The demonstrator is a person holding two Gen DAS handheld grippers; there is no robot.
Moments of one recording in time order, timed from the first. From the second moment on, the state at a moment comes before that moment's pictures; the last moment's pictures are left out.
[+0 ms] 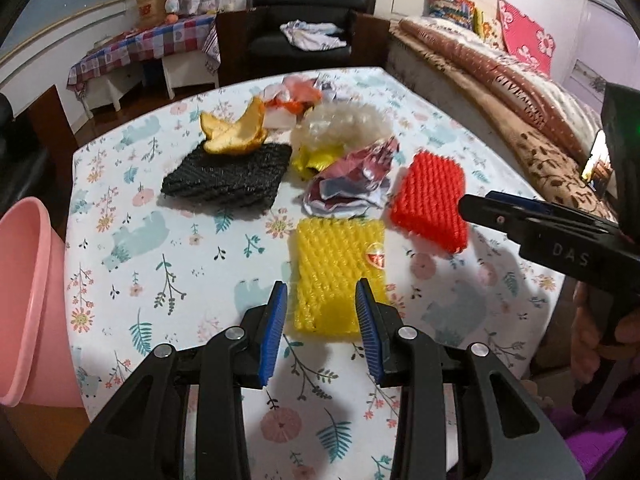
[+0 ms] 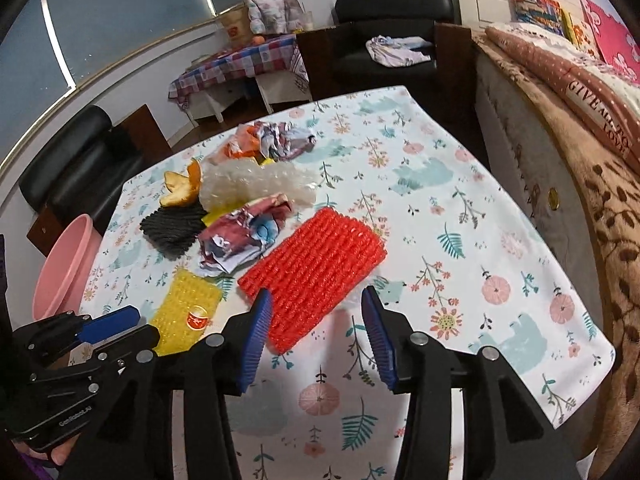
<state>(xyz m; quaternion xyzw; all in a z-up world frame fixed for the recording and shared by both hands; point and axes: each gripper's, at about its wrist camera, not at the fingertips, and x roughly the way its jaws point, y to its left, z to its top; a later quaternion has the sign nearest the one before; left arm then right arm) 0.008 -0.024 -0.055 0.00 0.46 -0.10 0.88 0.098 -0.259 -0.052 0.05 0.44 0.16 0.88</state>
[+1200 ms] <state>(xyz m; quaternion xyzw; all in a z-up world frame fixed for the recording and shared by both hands) -0.008 -0.015 -0.032 -0.01 0.41 -0.09 0.91 0.088 -0.259 -0.040 0.05 0.39 0.15 0.91</state>
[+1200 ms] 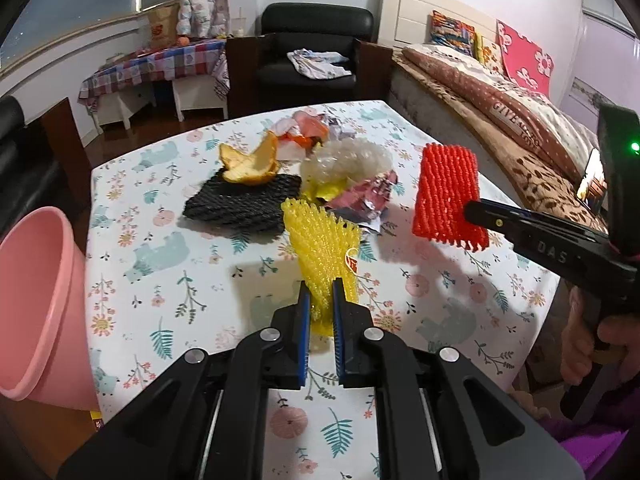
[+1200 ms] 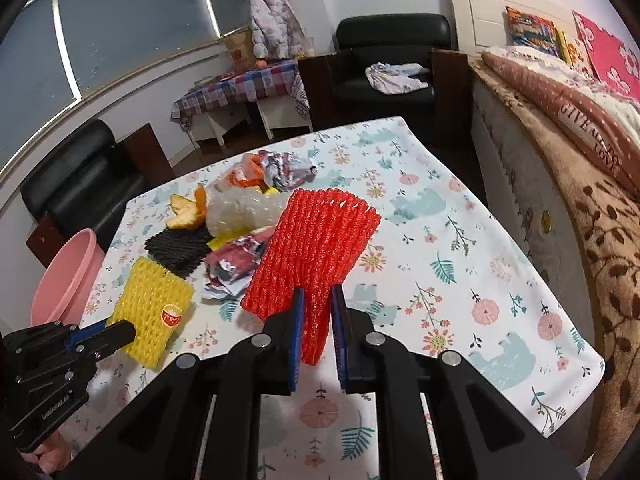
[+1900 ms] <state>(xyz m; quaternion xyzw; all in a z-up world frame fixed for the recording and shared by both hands) -0.018 0.041 -0.006 -0.07 0.35 0.01 0.93 0.078 -0.192 -0.011 0.00 0.35 0.23 0.91</state>
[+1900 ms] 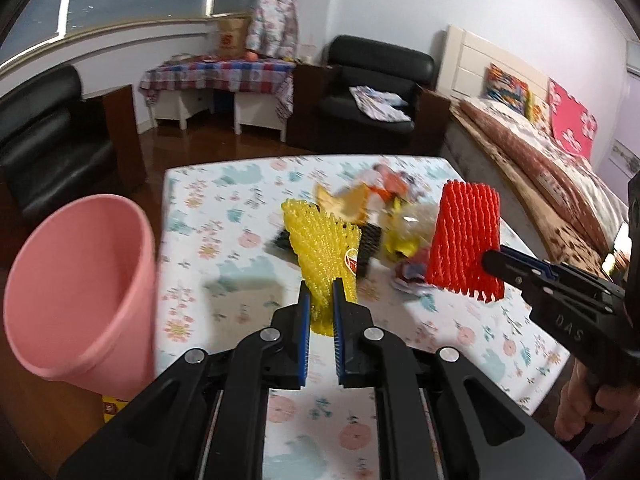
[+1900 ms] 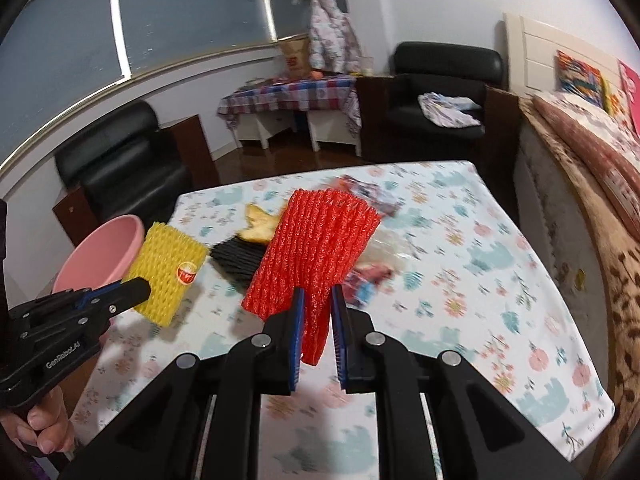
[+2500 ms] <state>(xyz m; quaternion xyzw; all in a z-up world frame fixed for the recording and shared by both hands) -0.062 0.147 0.018 -0.13 0.30 0.18 0.93 0.081 -0.058 0.021 -0.05 0.31 0.37 0.87</state>
